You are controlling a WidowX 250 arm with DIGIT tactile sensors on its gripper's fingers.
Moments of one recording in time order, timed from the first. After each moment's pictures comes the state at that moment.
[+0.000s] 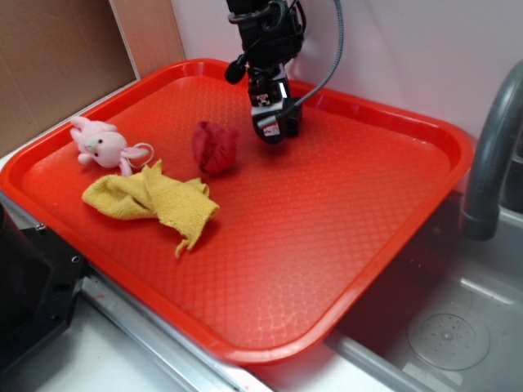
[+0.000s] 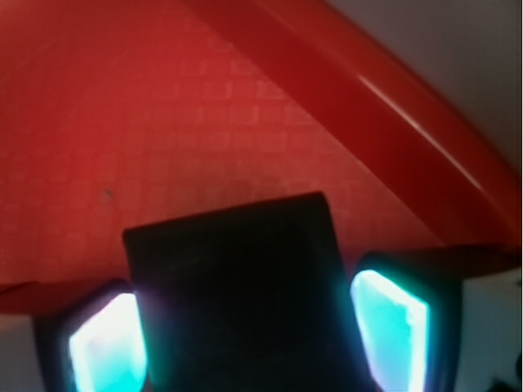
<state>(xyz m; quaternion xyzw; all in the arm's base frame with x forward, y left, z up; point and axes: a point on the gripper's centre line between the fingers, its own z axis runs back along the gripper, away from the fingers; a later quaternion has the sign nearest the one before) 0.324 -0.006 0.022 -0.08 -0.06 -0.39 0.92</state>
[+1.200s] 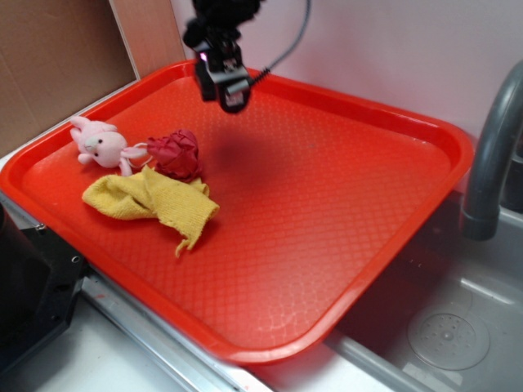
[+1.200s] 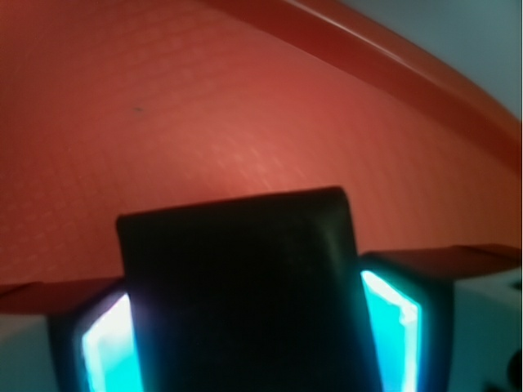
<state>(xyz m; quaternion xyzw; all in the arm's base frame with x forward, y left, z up) 0.267 0.008 0.095 0.01 0.00 -0.15 0.99</state>
